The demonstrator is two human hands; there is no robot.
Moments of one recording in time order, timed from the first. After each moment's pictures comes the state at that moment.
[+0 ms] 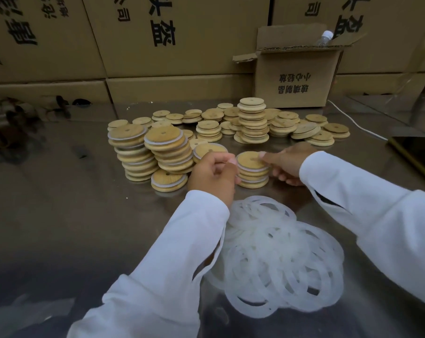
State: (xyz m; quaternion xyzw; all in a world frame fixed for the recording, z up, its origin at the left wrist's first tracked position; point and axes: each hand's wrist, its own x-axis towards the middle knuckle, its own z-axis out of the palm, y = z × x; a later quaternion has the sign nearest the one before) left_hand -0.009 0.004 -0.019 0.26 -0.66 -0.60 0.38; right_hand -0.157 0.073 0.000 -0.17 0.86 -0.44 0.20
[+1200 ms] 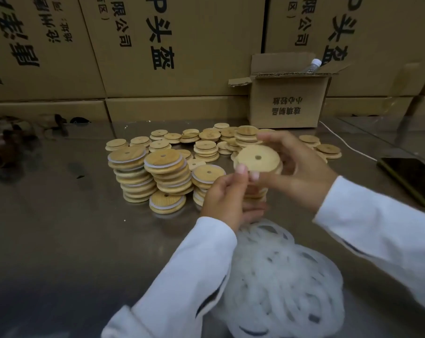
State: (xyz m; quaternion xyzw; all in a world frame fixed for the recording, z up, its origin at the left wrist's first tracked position) left_hand -0.009 0.020 -0.005 0.17 -0.56 -0.76 0.27; right_hand -0.102 0.107 0.036 -0.49 0.70 -0.52 0.05
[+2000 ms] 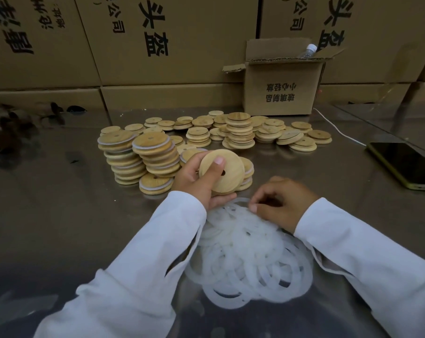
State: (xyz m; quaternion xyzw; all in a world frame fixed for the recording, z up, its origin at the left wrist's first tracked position) left_hand 0.000 0.009 -0.013 0.18 -0.56 -0.74 0.32; right_hand -0.105 0.139 -0.015 -0.49 0.81 -0.30 0.08
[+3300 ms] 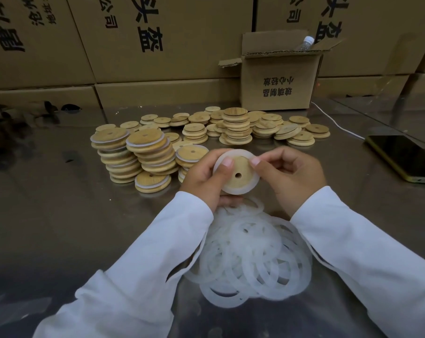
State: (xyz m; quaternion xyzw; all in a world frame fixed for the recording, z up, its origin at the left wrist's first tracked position) left_hand -0.001 0.018 -0.014 0.11 -0.67 -0.68 0.28; right_hand -0.085 0.126 -0.005 -0.31 0.66 -0.68 0.03
